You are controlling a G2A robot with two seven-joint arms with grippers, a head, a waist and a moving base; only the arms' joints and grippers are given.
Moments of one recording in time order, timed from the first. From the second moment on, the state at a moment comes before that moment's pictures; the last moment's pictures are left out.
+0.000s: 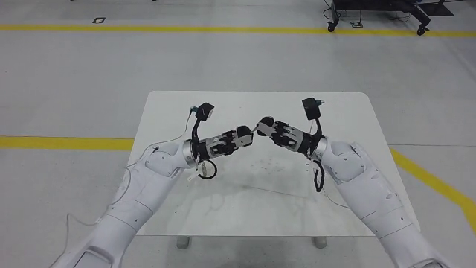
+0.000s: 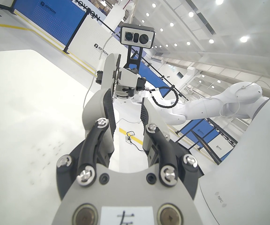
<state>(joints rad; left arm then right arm) 0.94 -1.26 -0.90 -1.08 -0.30 -1.01 -0.81 -1.16 -1.13 1.12 -1.38 -0.17 -0.85 0.43</state>
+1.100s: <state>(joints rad) 0.87 -1.28 -0.86 -0.97 -0.32 -1.01 -0.81 -1.19 -1.10 1.16 -1.43 -0.14 -0.83 0.60</state>
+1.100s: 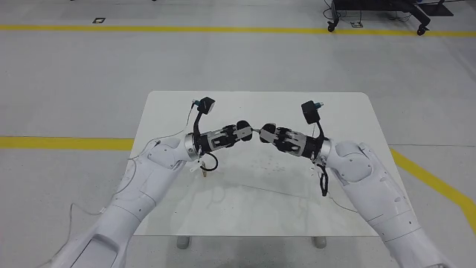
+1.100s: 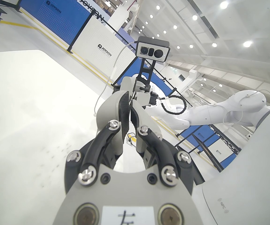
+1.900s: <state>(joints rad) 1.17 -1.13 -1.26 -1.35 0.11 -0.99 -0.81 -1.27 -1.06 1.26 -1.44 -0.07 -0.89 0.57</state>
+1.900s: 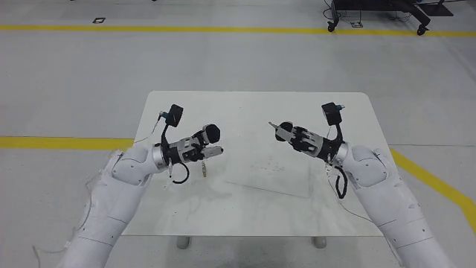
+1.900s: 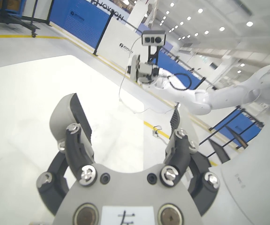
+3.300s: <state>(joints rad) 1.40 -1.15 -1.11 -1.75 1.22 -0.04 -0.87 -1.27 -1.06 1.28 -1.43 -0.04 -0.89 0.55</state>
